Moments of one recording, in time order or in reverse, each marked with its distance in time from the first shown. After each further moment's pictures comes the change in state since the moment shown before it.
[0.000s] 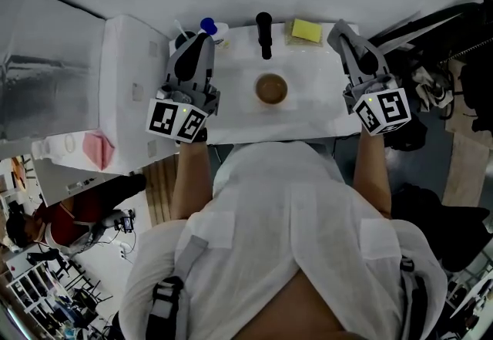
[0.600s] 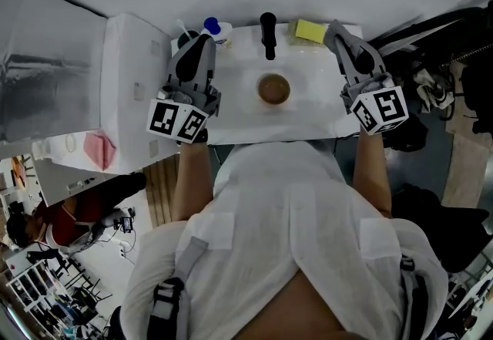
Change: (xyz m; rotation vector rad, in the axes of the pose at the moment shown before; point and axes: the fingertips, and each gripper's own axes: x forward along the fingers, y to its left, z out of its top) left arm -0.006 0.009 -0.005 -0.020 0.010 0.003; right arm 0.016 0.015 -0.006 -0.013 0.023 0.038
